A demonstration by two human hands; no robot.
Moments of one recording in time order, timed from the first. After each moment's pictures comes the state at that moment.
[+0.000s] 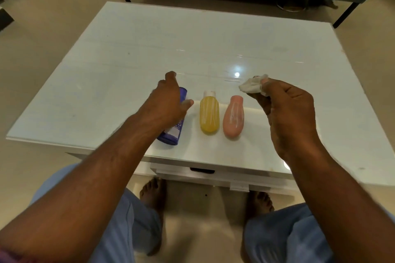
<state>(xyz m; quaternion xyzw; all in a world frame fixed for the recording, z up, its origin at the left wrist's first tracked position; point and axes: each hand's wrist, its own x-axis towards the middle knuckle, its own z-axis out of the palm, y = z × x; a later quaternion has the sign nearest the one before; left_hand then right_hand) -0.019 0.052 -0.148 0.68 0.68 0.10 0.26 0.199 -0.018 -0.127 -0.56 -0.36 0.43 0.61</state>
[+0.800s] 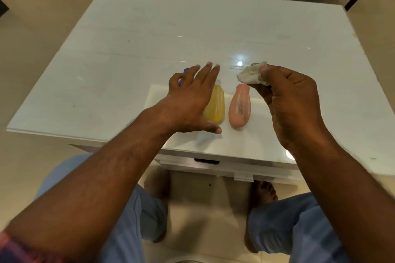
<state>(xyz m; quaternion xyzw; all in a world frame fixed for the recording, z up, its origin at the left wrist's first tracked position) -0.005 0.042 -0.163 0.86 0.49 -0.05 0.12 0.190 -0.014 -0.132 -0.56 -0.38 0.45 0.59</state>
